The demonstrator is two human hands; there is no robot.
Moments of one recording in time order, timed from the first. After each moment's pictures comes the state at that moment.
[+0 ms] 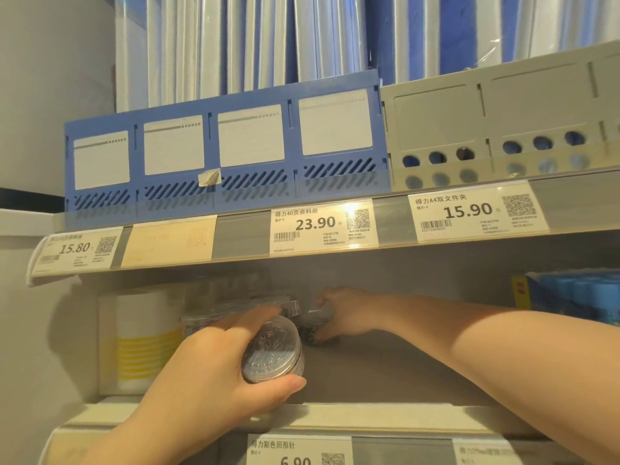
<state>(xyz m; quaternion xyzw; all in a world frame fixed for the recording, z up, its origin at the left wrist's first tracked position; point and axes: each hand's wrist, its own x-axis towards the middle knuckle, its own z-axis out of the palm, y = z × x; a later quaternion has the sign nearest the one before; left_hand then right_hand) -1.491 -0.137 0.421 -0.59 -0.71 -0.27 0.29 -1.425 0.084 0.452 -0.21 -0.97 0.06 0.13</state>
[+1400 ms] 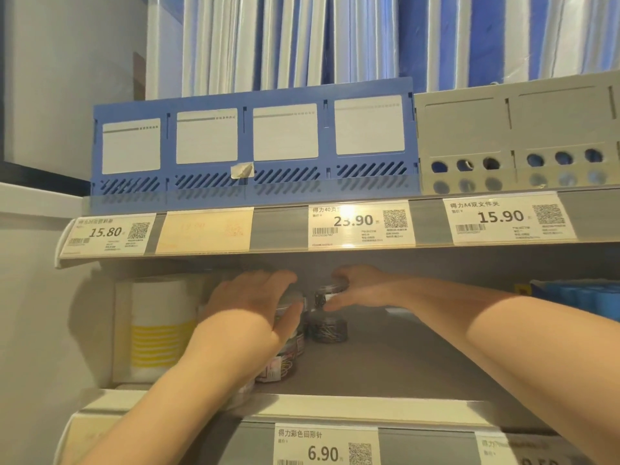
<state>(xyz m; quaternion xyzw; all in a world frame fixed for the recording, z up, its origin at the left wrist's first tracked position) -1.505 -0.117 0.446 -0.55 -0.70 -0.21 0.40 -1.424 0.094 0.476 -0.23 -0.95 0.12 0.19</state>
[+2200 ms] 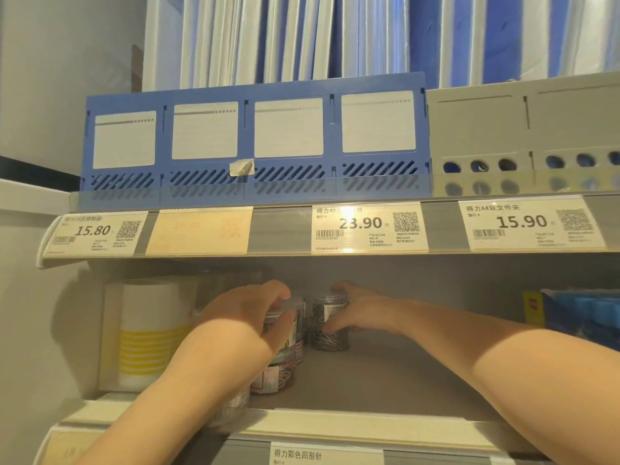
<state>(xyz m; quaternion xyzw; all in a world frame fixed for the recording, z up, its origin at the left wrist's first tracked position) -1.513 -0.112 0.440 -0.56 -0.69 -0.31 0.33 -1.440 0.108 0.447 -0.24 -0.89 0.32 0.21</state>
